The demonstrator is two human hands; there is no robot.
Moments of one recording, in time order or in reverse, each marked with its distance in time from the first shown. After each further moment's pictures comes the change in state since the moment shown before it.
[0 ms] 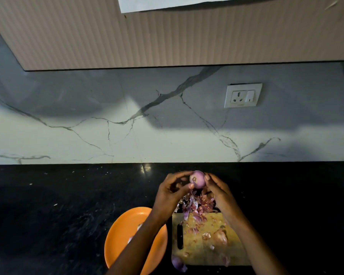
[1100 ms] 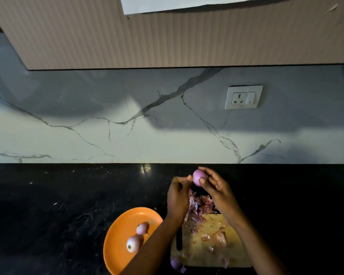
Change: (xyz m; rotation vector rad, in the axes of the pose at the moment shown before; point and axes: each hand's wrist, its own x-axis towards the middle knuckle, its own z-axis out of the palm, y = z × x) left_hand 0.004 -0.001 0.044 -0.033 0.328 -0.270; right_hand 0.005 -0.004 -0.004 -0.097 -0.024 -0.088
